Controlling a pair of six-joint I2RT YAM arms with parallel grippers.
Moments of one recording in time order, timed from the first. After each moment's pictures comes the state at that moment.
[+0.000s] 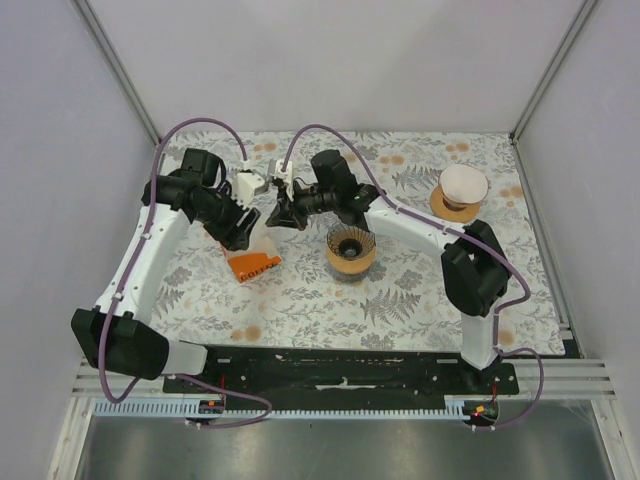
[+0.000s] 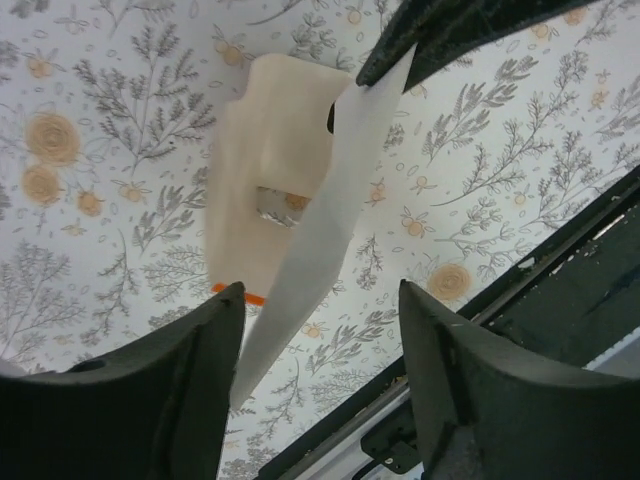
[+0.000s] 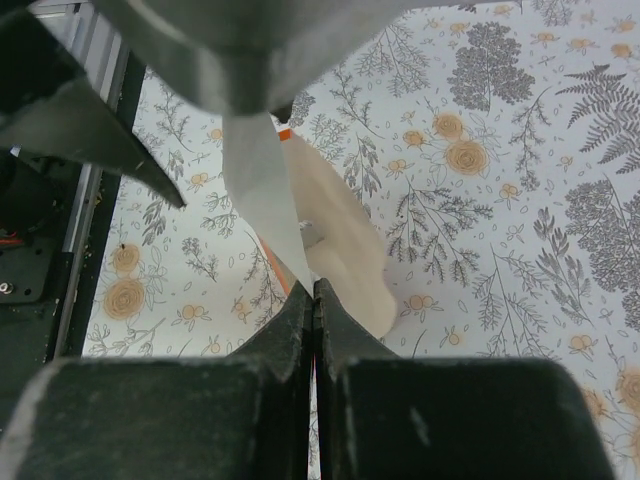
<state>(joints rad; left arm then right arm) -0.21 1.36 1.45 -1.19 0.28 0.57 0.76 1.91 1.56 -0.04 -0.76 -0.25</state>
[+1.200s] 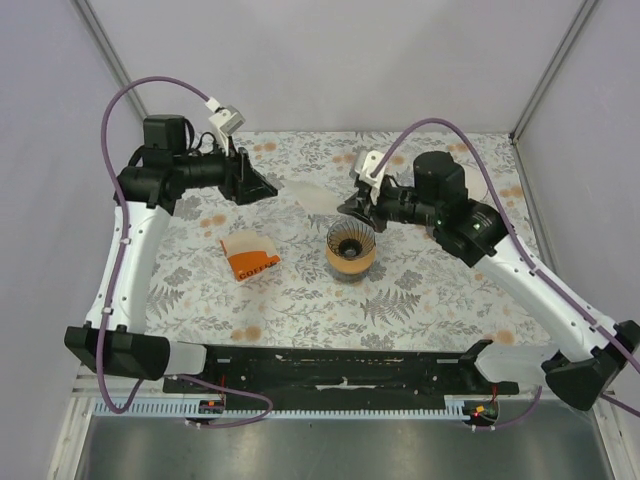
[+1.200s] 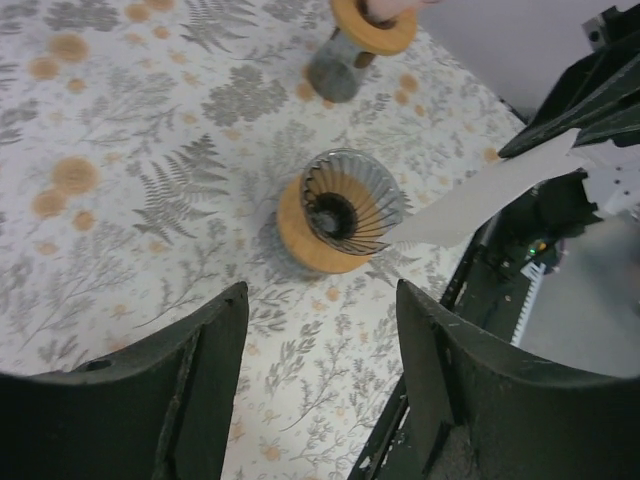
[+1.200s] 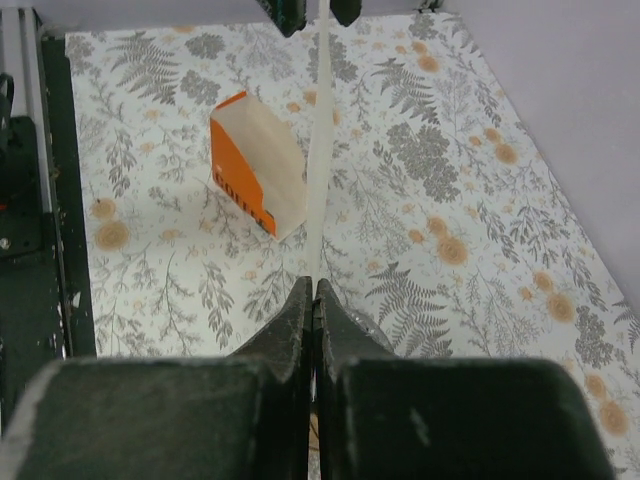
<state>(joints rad) -0.10 1.35 1.62 -0.87 0.89 0.15 0.68 1.25 1.38 -0.39 -0.48 -0.31</state>
